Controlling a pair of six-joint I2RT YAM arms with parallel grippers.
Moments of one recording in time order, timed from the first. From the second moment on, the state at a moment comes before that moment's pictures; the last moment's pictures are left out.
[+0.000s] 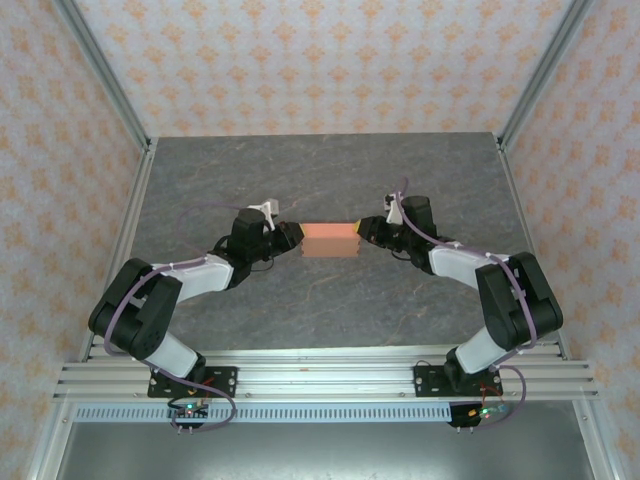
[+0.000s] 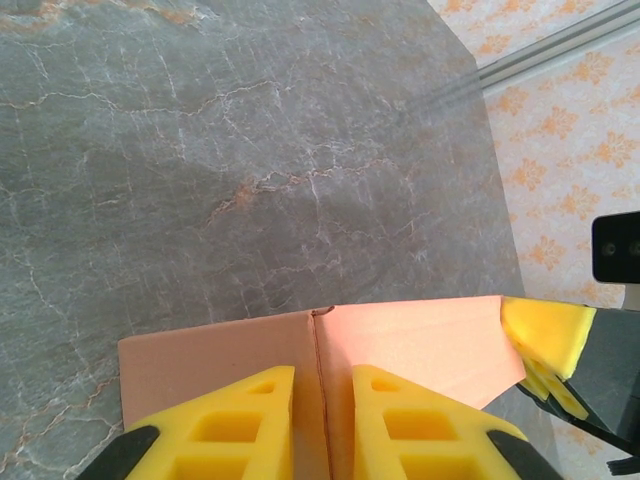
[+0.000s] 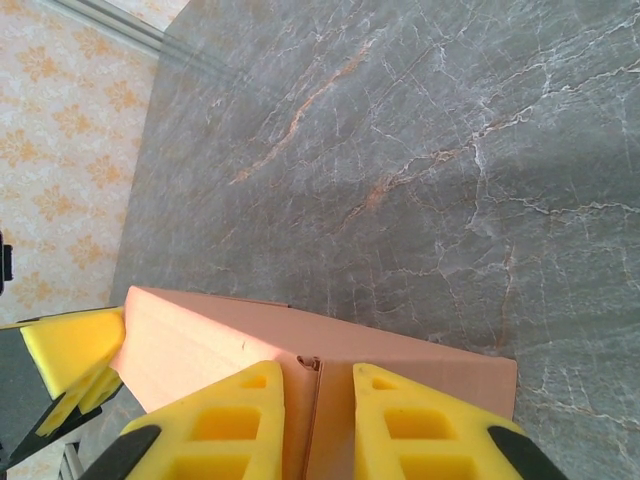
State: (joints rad) left arm -0.41 1.54 0.64 0.40 0.29 -0.87; right arm 0.33 1.56 0.71 0.25 -0.51 0.69
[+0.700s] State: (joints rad) left arm -0.43 1.55 0.75 0.20 0.23 -0.88; right arm 0.34 1.58 0.85 0.04 -0.46 0.63
